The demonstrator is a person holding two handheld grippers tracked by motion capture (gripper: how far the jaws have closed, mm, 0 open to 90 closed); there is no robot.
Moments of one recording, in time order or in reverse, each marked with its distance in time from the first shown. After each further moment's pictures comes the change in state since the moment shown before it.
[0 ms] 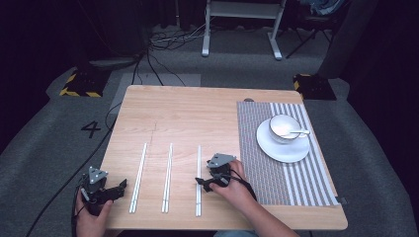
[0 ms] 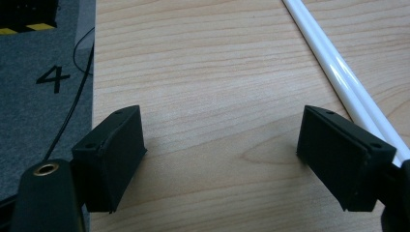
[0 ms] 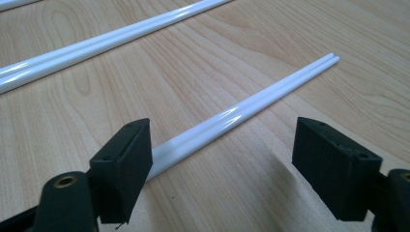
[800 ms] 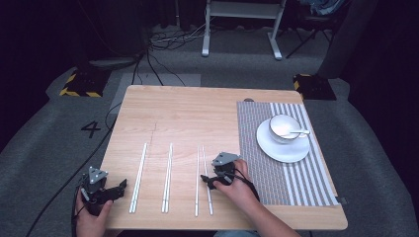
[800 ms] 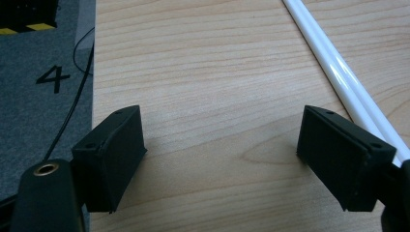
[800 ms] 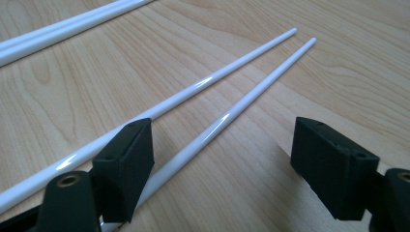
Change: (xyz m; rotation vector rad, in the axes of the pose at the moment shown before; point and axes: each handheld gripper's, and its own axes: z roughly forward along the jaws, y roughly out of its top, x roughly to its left) left arm 0.000 0.000 0.000 0.000 0.000 0.000; right arm -0.010 -0.008 -0.006 0.031 -0.068 0.056
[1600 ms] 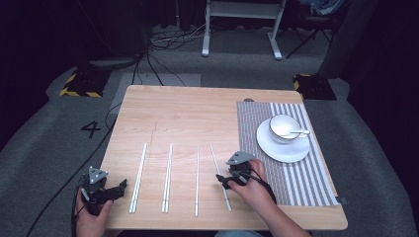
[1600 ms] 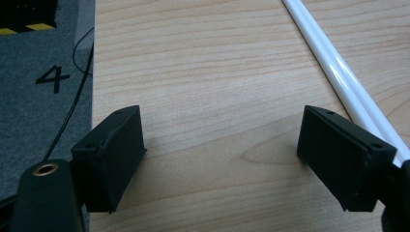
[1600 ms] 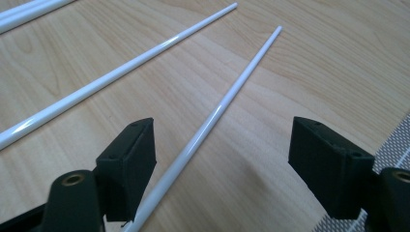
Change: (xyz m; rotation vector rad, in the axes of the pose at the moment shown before) left arm 0.000 0.000 0.000 0.000 -0.002 0.000; right arm -0.013 -0.006 -0.048 0.075 -0.076 0.022
